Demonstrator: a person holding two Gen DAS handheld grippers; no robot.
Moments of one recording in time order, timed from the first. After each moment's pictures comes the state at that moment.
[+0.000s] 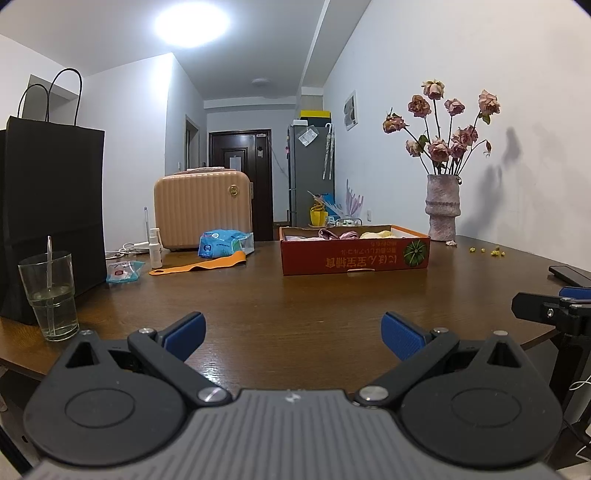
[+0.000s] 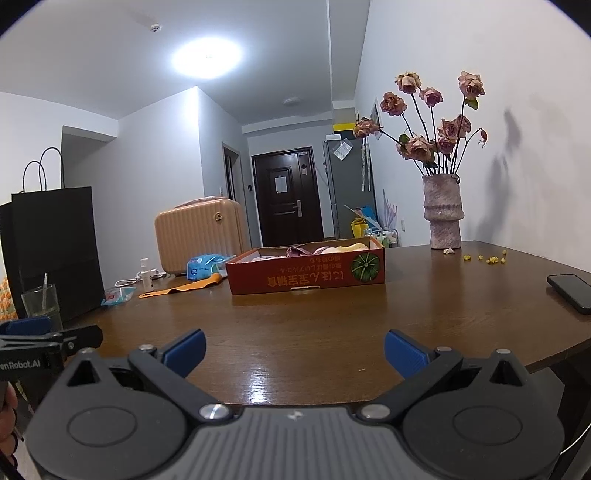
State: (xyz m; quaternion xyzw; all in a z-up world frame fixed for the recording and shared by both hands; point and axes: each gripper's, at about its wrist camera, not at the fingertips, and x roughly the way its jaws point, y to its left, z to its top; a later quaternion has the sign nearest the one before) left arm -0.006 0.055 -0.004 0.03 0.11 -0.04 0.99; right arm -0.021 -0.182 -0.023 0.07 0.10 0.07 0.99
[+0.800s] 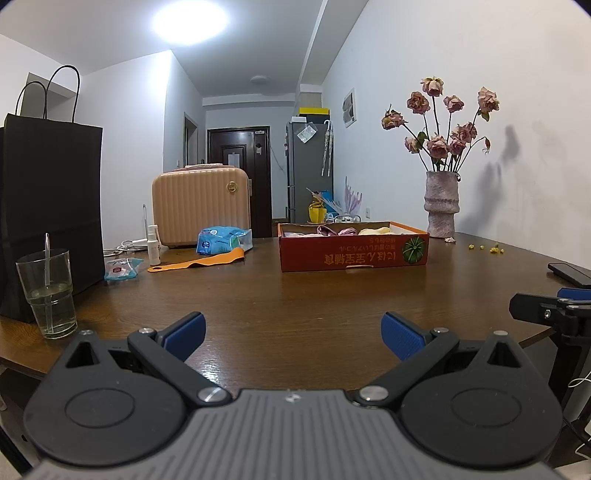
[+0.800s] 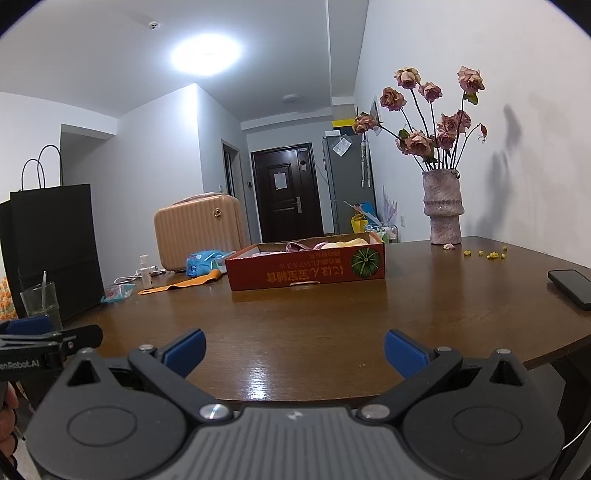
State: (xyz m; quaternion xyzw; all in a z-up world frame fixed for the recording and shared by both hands) left arm -0.004 0.056 -0.006 0.03 0.11 -0.05 0.99; right arm -0.017 -0.184 -0.025 0.08 0.11 0.07 0.99
